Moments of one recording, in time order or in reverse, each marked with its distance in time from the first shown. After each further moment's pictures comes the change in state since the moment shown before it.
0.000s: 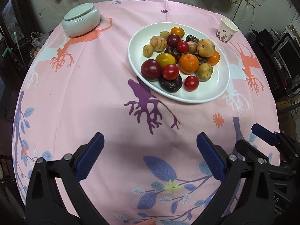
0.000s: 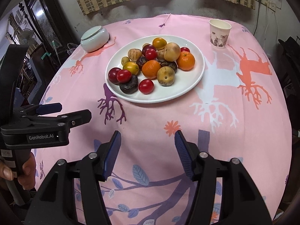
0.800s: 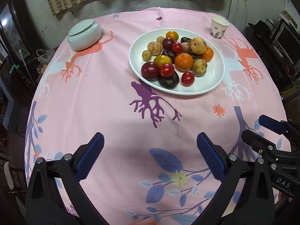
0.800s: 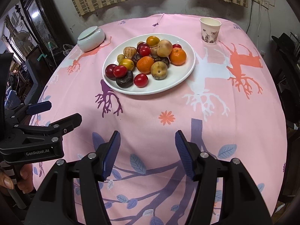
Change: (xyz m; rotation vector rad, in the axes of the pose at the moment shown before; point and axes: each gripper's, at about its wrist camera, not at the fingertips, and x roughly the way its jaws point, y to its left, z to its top) left arm -0.022 -0.012 -0.024 0.085 -0.073 0.085; right arm -0.015 -0.001 -0.017 0.029 0.000 -0.040
